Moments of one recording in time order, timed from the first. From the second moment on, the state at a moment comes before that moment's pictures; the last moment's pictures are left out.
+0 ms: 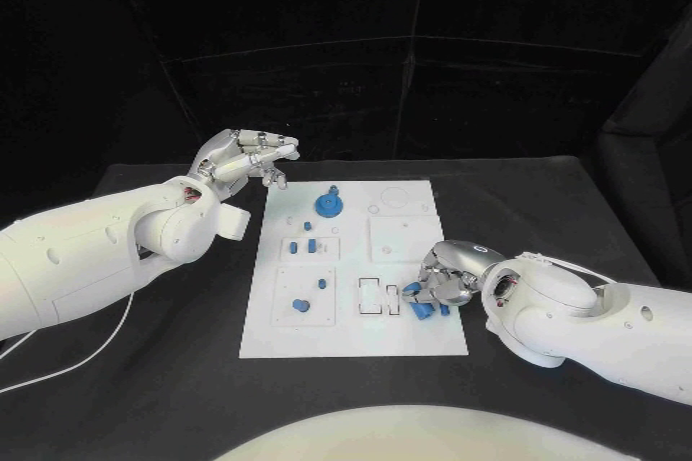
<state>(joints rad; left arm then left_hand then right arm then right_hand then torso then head) 1.20 -0.79 -0.06 1.34 -0.11 -0.13 0.45 1.28 -0.05 0.33 -0.05 0.05 1.02 0.18 0.13 0.07 1.08 0.11 0.28 0.09 1.23 0.02 1.05 0.56 0.17 1.21 0.12 0.61 0.63 0.99 -1.01 -0.07 1.87 -1.53 -0.31 -0.52 1.24 0.00 -0.14 0.29 0.44 1.04 0.06 0.39 0.18 1.42 -0.01 1.22 1.21 1.47 -0.07 1.48 1.31 0.09 1.44 0.03 1.40 1.18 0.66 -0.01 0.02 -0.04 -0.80</state>
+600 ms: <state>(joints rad) 1.20 -0.79 -0.06 1.34 -0.11 -0.13 0.45 1.28 -0.05 0.32 -0.05 0.05 1.02 0.18 0.14 0.07 1.08 0.10 0.28 0.09 1.23 0.02 1.05 0.56 0.17 1.21 0.12 0.61 0.63 0.99 -0.96 -0.06 1.91 -1.44 -0.45 -0.49 1.26 0.00 -0.15 0.28 0.47 1.04 0.06 0.39 0.19 1.42 -0.01 1.21 1.21 1.47 -0.08 1.48 1.31 0.08 1.44 0.03 1.40 1.18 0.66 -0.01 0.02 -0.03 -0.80</state>
